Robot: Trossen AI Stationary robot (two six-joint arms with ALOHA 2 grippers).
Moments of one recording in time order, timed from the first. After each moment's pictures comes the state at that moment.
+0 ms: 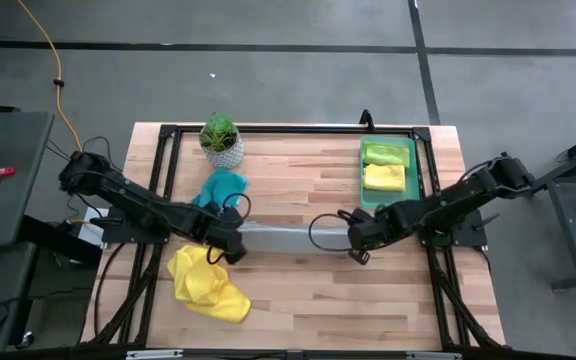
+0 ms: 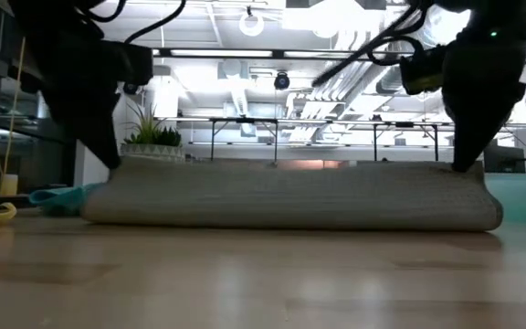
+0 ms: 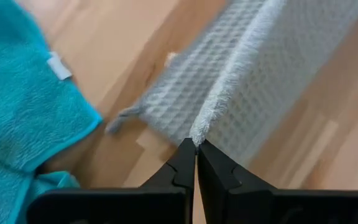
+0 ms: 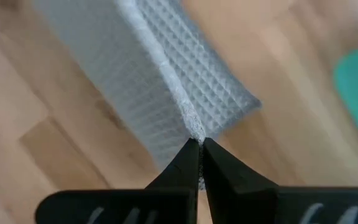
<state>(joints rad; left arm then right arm) -0.22 1.40 0.79 -0.66 -0.36 -0.91 0.31 1.39 0.85 -0.81 0.17 0.90</state>
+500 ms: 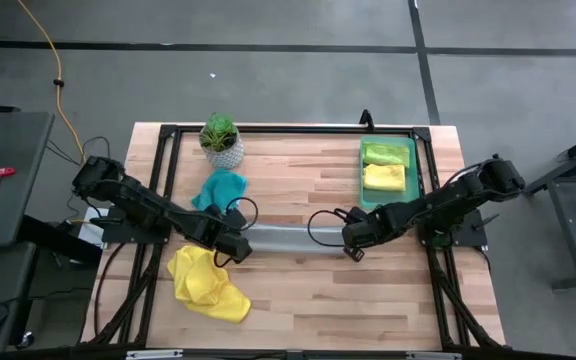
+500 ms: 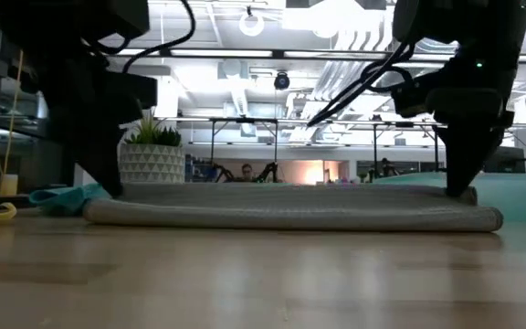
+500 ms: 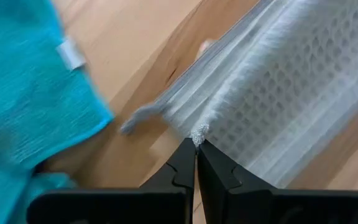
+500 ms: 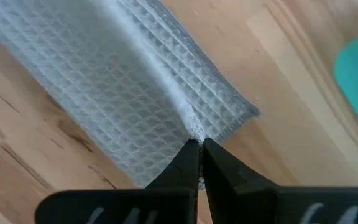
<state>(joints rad) -0.22 1.56 0.78 -0.63 -0.44 -1.00 0.27 1.48 0.82 -0.76 0.19 0.94</state>
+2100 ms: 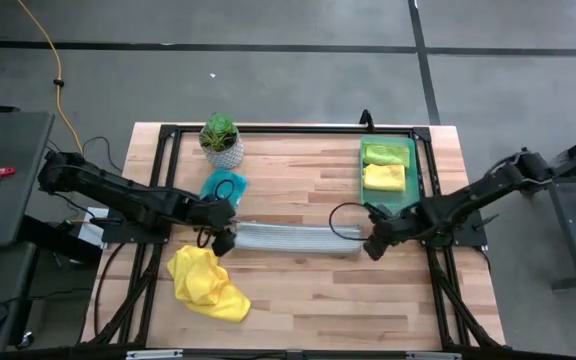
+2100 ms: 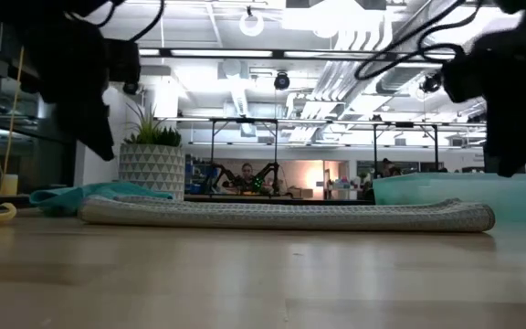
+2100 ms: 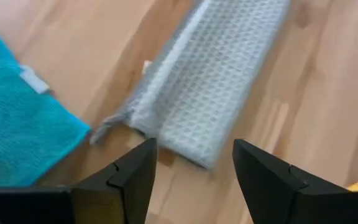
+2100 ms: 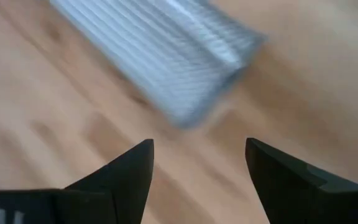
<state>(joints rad) -0.08 1.13 0.60 -0.50 -0.14 -0.68 0.36 1.07 0.60 -0.66 0.12 1.23</state>
